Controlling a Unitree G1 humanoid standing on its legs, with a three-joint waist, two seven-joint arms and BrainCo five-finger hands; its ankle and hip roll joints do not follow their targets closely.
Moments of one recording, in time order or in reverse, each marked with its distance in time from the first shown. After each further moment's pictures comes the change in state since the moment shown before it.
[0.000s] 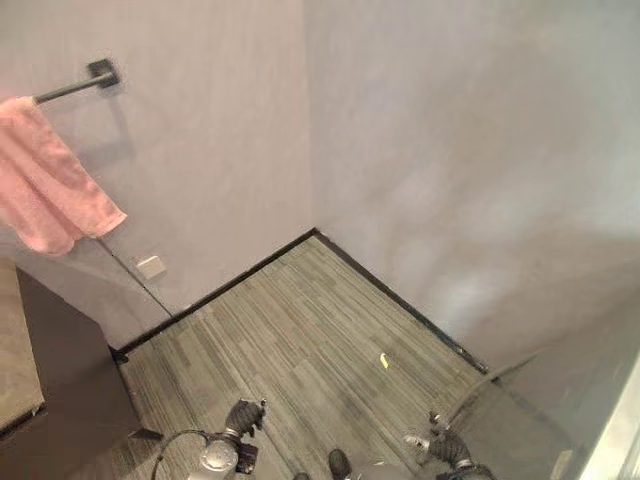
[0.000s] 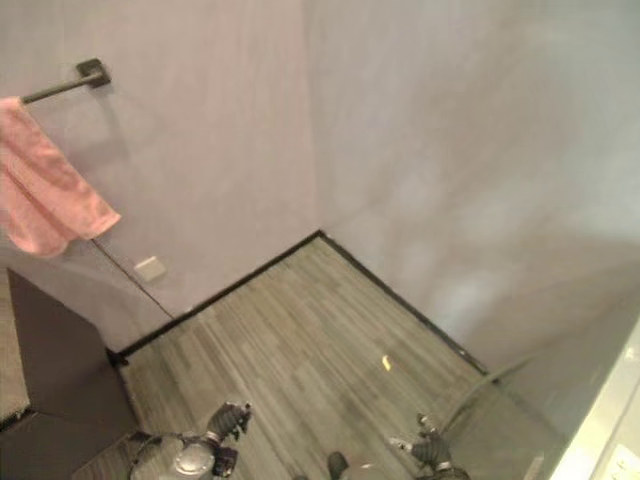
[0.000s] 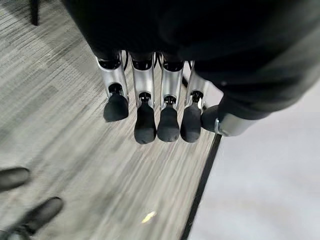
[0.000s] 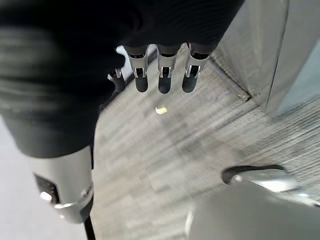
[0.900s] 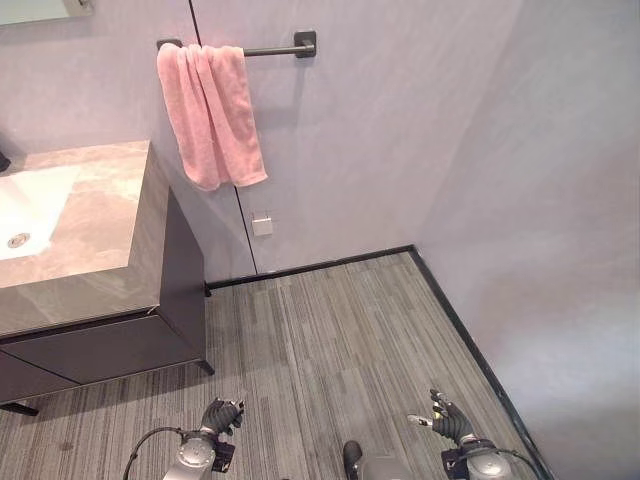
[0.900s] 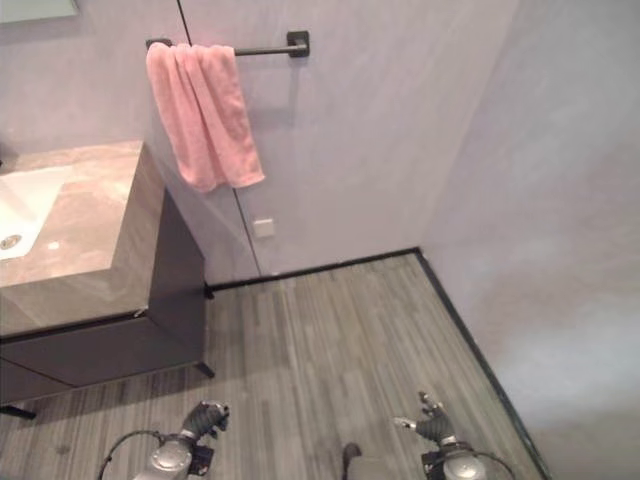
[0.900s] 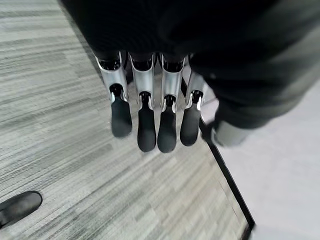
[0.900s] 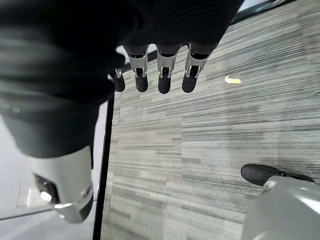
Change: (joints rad) left arm -0.008 0.032 0.046 0.129 0.043 0.002 0.013; right arm -0.121 -0.053 -0.001 0.068 -0.020 -0.008 0.036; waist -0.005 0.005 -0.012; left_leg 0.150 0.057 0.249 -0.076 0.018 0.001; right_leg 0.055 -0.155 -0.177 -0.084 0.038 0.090
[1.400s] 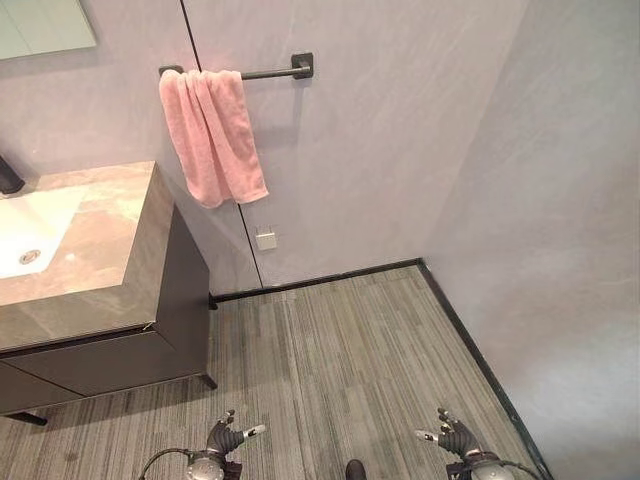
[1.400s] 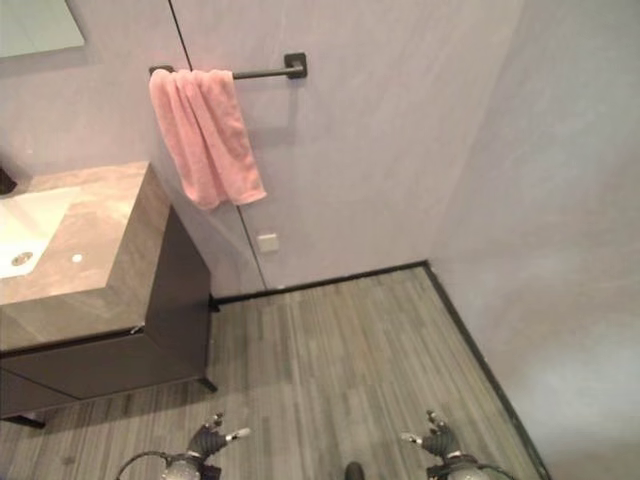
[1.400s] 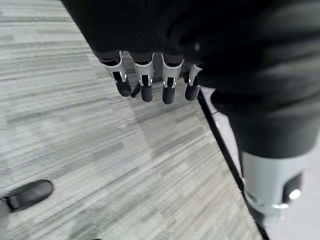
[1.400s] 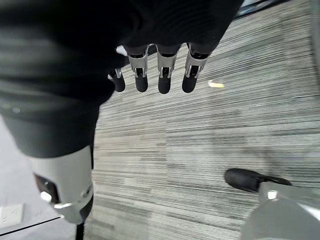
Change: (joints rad) left arm 0.009 -0.033 0.008 0.118 0.000 0.000 0.033; right arm -0.025 0.003 -0.002 0.178 0.047 0.001 -0.001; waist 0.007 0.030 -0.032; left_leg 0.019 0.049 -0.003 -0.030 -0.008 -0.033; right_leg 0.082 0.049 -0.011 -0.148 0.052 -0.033
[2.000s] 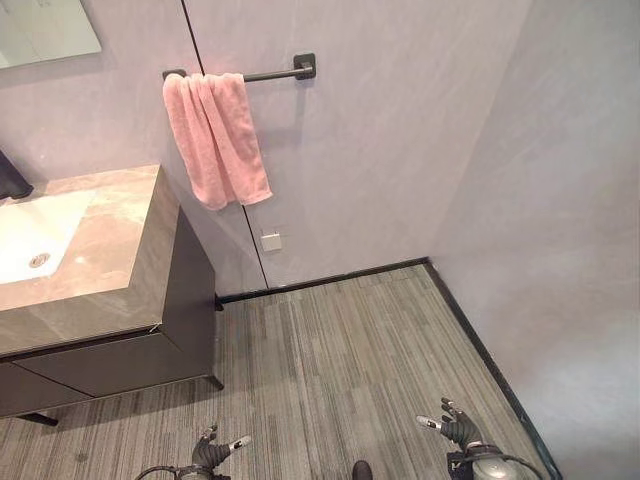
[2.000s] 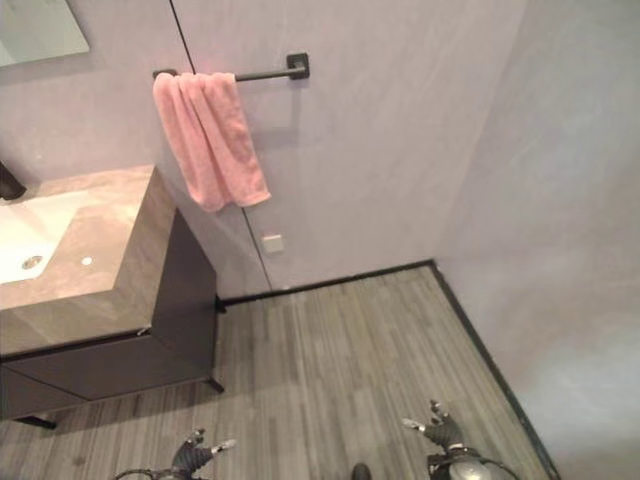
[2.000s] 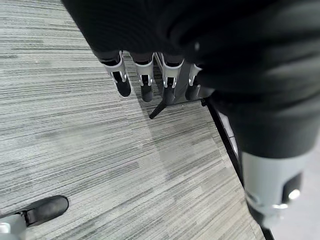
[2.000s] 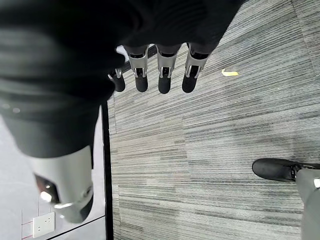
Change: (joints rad) left arm 0.041 0.005 0.082 -0.004 -0.002 -0.003 0.035; right arm -0.008 -0.018 -0.034 -0.102 0.074 -0.003 0.000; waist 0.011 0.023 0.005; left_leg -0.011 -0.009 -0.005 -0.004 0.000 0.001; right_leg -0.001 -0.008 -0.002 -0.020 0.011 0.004
